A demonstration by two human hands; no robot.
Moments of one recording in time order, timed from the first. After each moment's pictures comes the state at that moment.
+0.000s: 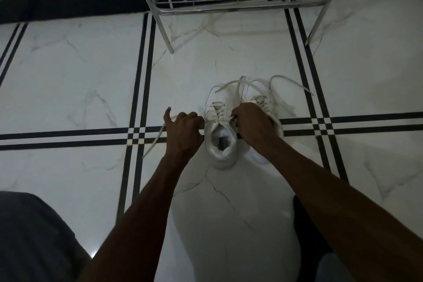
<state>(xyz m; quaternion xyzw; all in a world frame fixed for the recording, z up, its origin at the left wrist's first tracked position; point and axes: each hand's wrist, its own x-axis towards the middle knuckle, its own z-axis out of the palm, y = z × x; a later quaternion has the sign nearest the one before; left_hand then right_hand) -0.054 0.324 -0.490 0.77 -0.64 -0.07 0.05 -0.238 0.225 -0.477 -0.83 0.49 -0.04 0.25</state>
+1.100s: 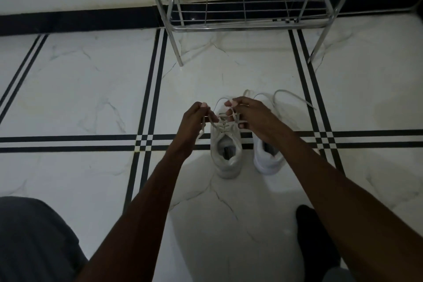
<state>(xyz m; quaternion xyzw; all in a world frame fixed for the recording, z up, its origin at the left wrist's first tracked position) -0.057 0.298 -0.439 0.64 -0.31 -0.49 0.50 -0.227 0.206 -0.432 -0.52 0.46 -0.19 0.69</state>
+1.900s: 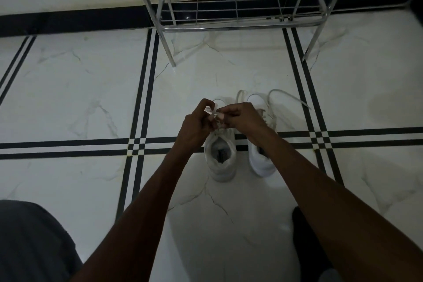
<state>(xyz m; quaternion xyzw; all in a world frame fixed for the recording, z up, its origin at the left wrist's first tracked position) -0.068 0.288 -0.447 0.69 -0.54 -0.33 0.35 -0.220 0.203 -0.455 -0.59 0.43 -0.23 0.64</state>
